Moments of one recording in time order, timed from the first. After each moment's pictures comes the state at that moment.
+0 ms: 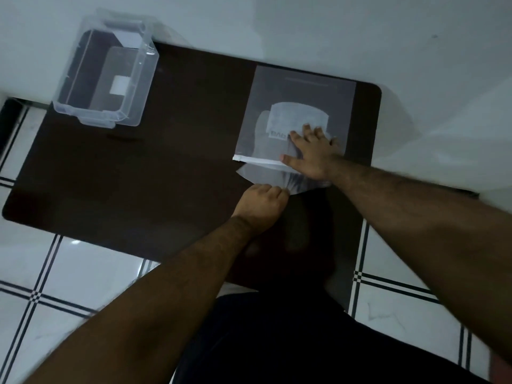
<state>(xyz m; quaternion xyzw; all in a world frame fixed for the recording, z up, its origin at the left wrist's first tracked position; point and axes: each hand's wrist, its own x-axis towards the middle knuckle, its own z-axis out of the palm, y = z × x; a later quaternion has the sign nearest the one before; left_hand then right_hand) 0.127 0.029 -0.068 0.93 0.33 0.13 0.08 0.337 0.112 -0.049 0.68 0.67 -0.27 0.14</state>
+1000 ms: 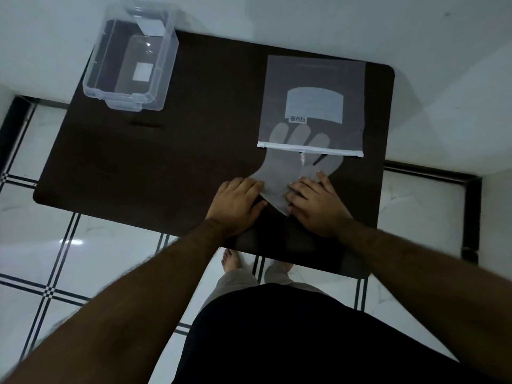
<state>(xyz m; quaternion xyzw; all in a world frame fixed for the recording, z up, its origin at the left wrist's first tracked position) -0.003 -0.011 -0.066 0.88 0.45 0.00 0.14 0.267 -0.065 -0.069 0.53 0.84 -0.11 0.06</state>
